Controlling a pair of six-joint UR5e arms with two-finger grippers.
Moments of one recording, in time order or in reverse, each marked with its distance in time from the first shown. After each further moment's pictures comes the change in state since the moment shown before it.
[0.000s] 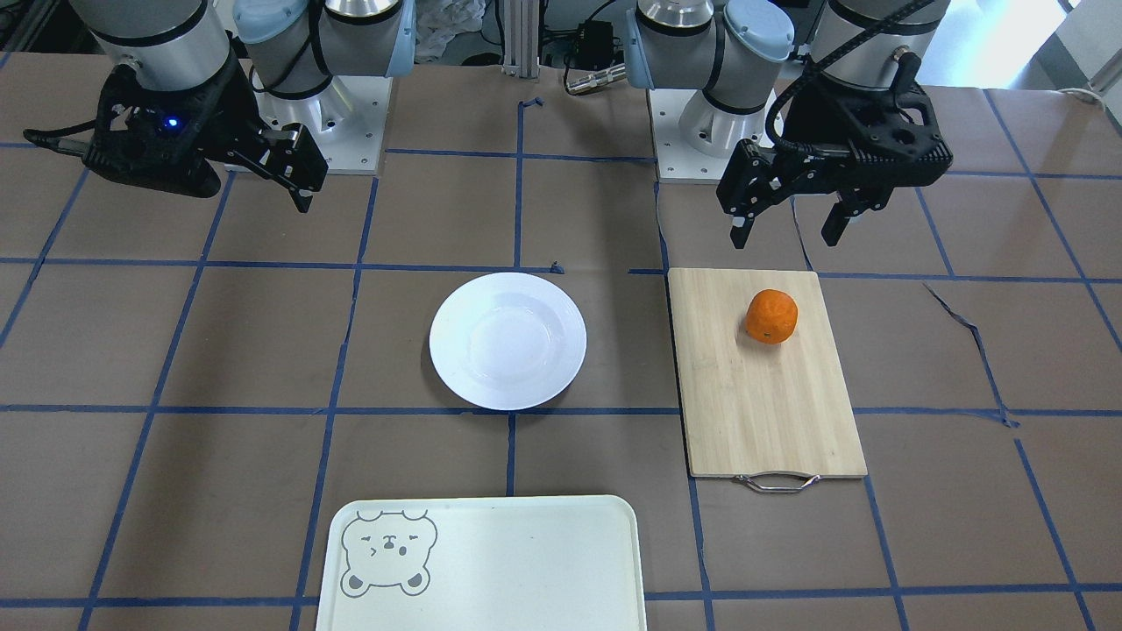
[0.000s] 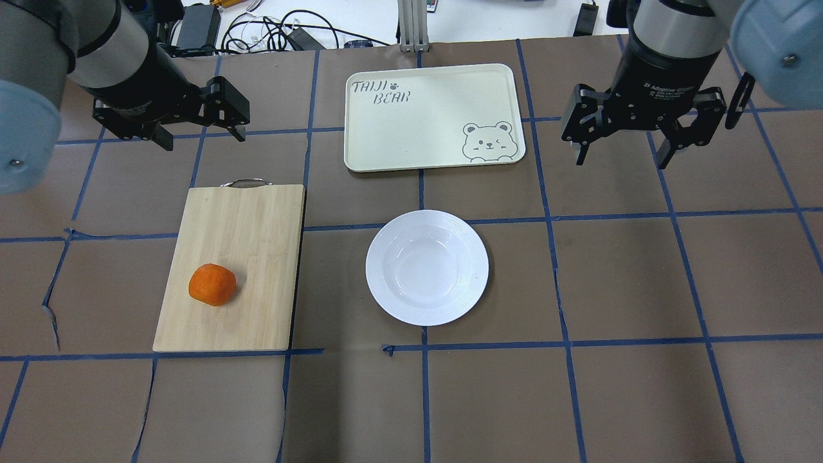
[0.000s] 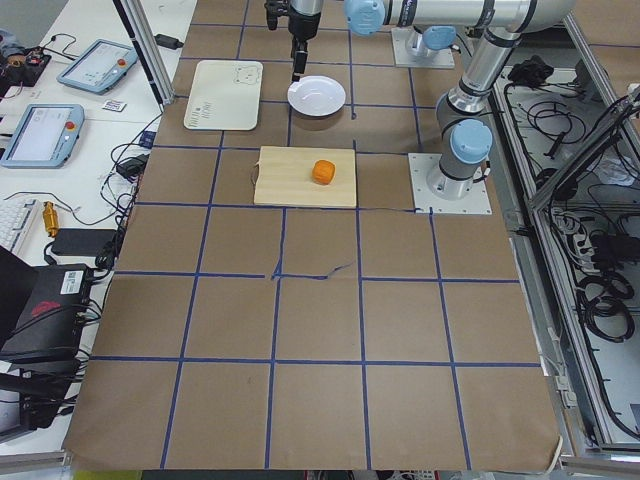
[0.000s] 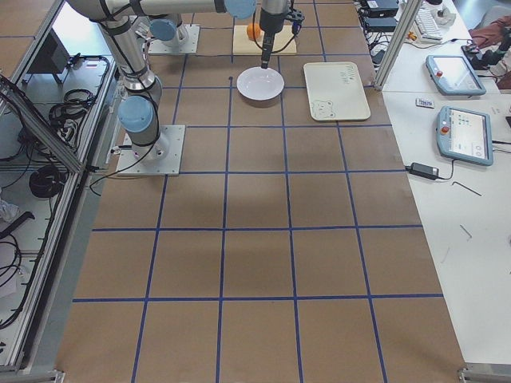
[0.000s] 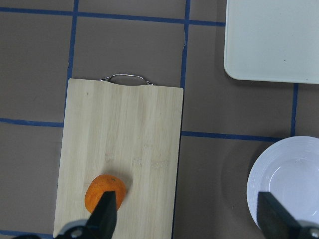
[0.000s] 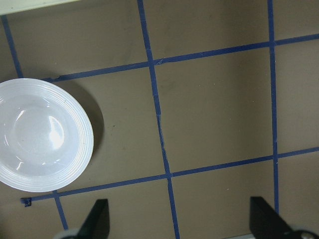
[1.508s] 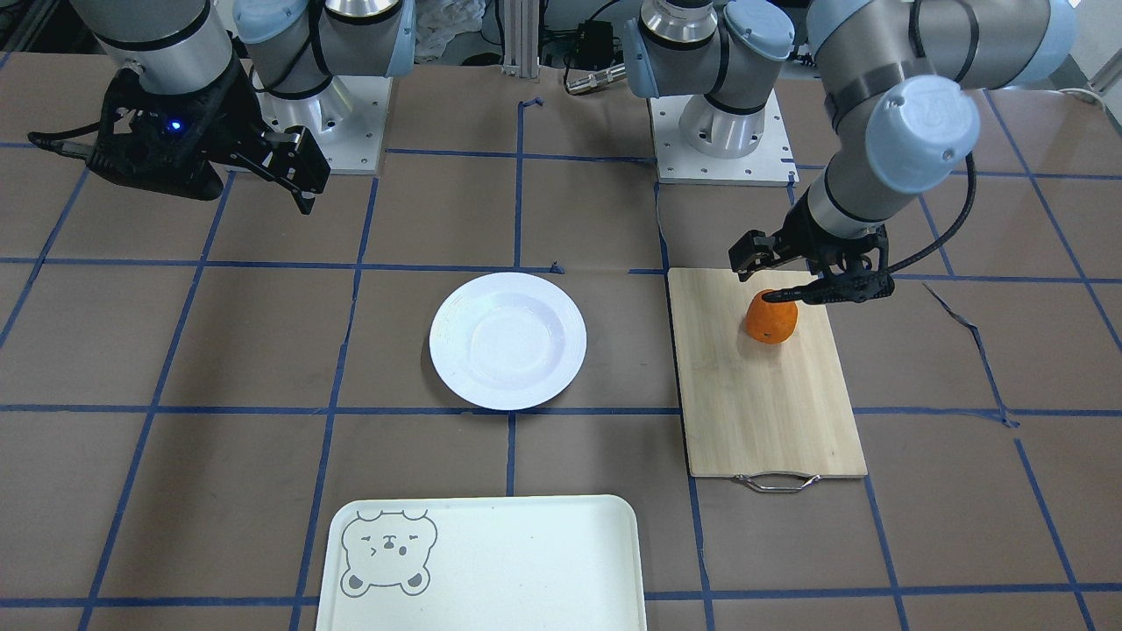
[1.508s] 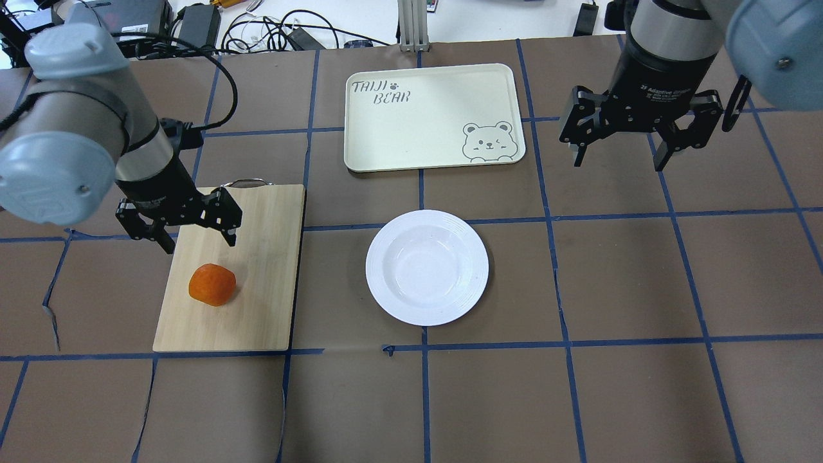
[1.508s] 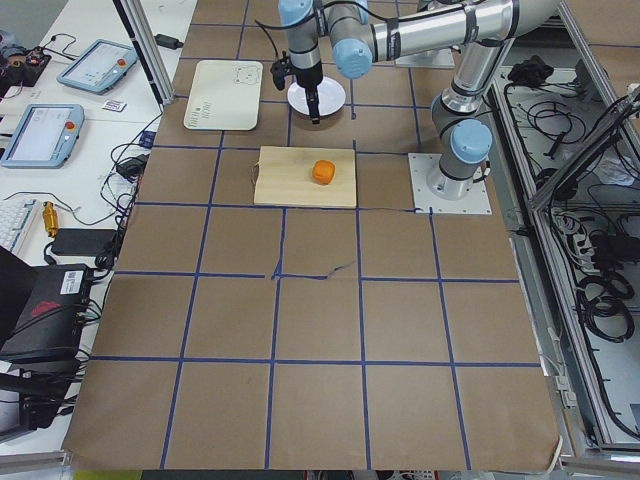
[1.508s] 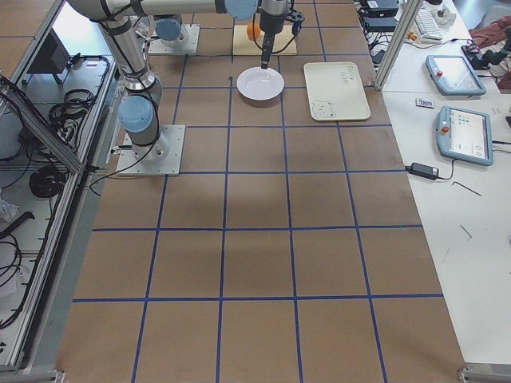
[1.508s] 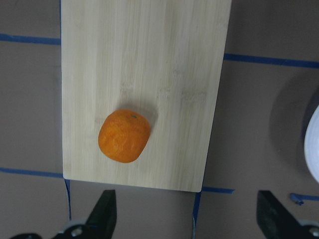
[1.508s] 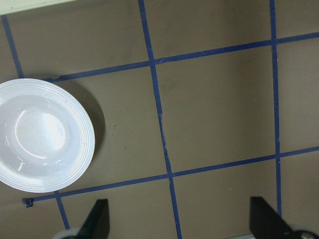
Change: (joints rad) left arm 0.135 -0.118 -0.244 -0.064 0.084 0.103; right arm 0.001 0.002 0.005 -0.003 0.004 0.007
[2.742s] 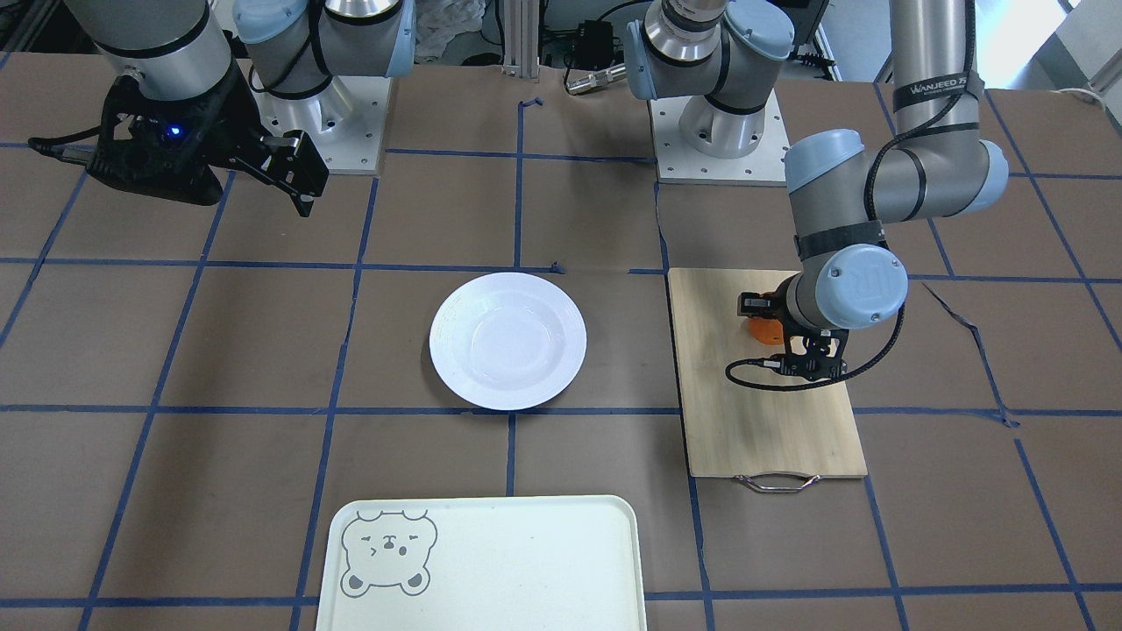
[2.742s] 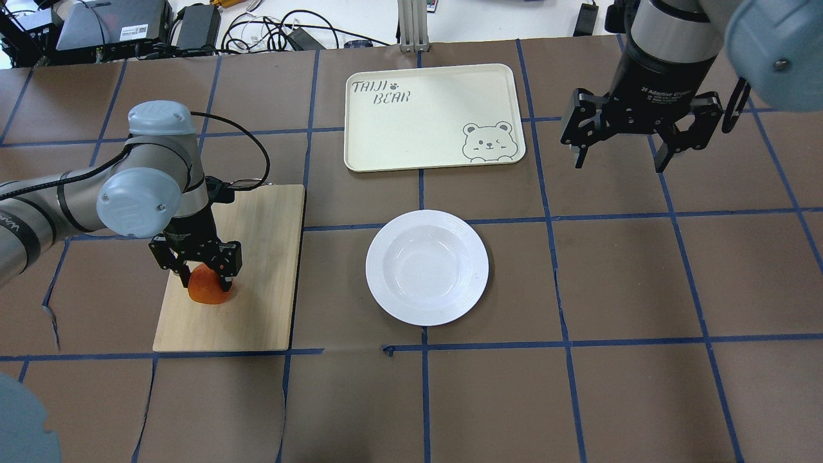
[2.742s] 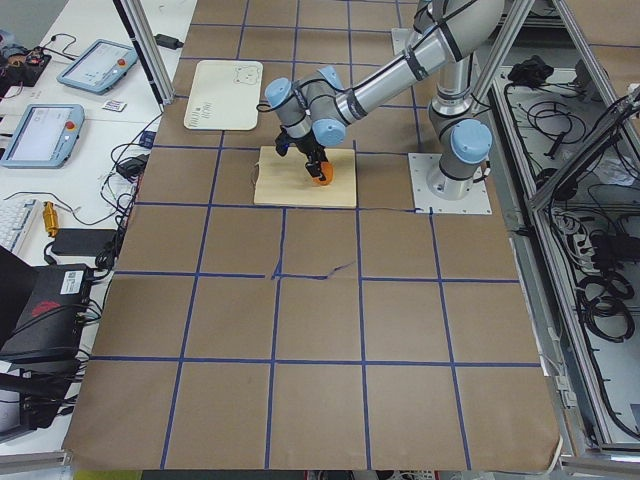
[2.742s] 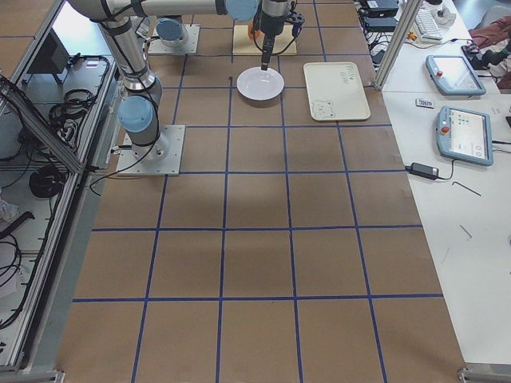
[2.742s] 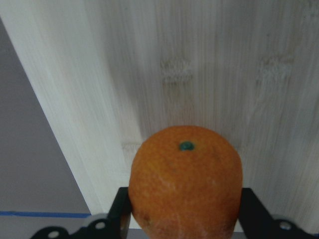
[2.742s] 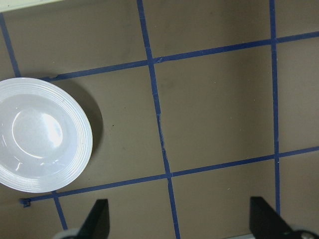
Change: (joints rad) left arm 0.011 -0.231 -0.040 0.123 0.115 0.164; right arm -0.004 0.003 0.004 -0.001 -0.002 -0.006
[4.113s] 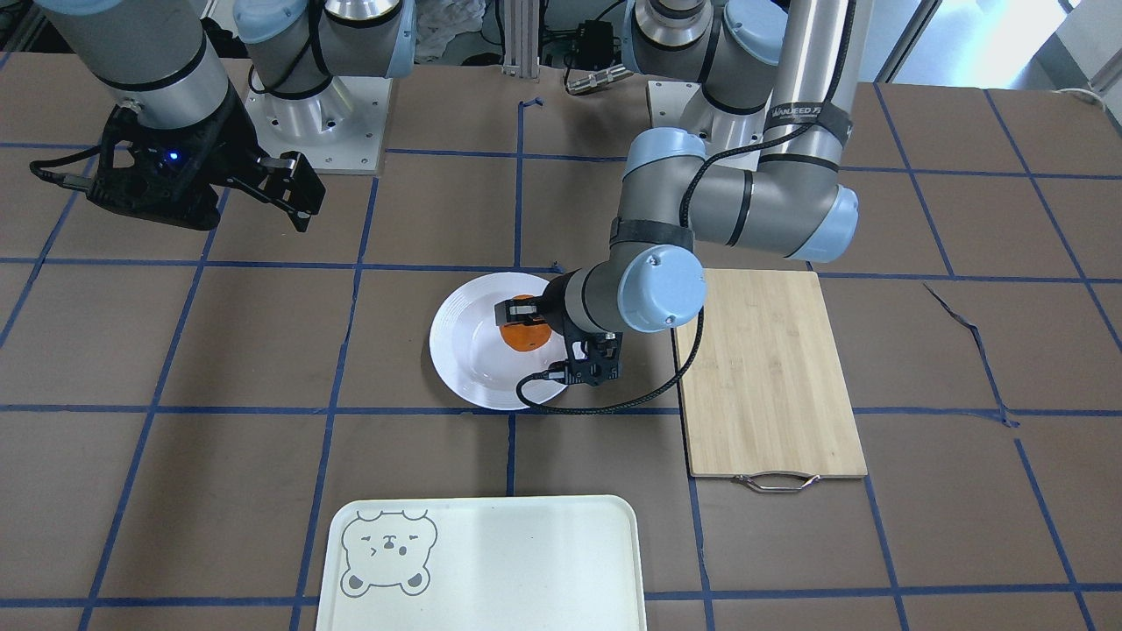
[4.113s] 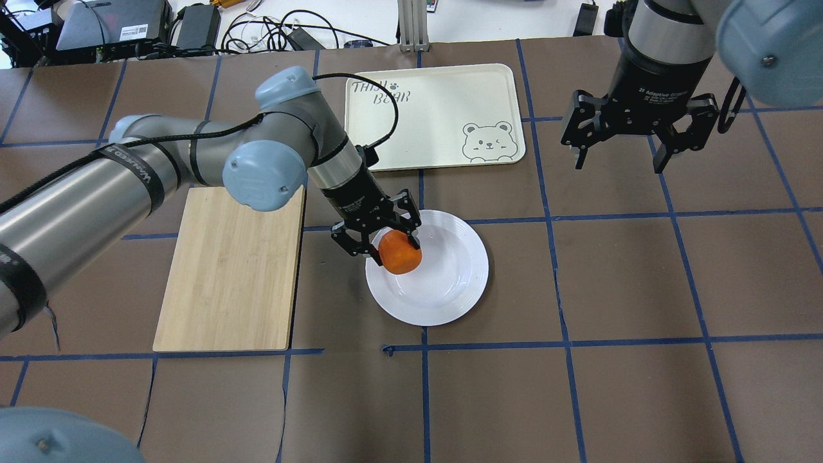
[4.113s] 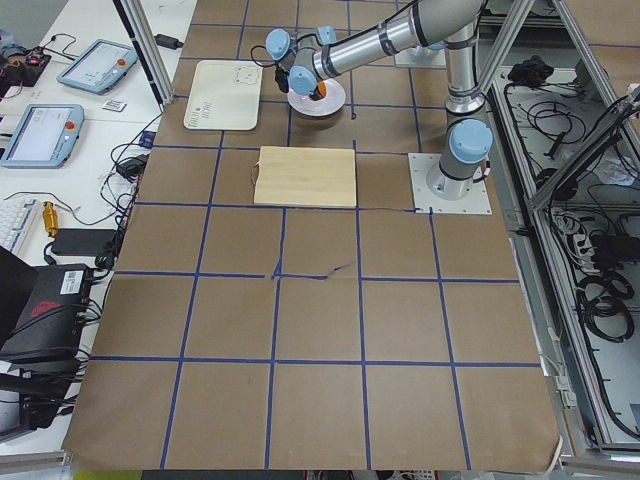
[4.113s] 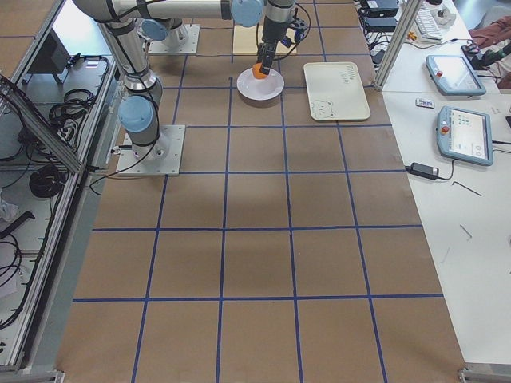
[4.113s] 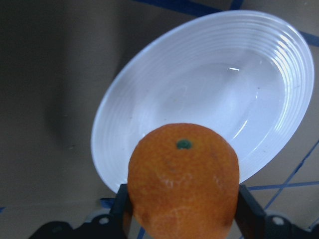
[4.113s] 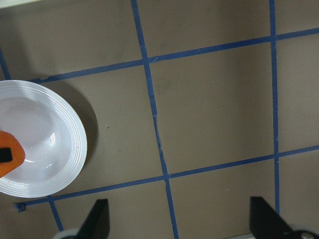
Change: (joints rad) left arm -0.391 -0.132 0.161 0.031 -0.714 -0.529; right arm -0.013 0.033 0.000 -0.003 -0.005 0.004
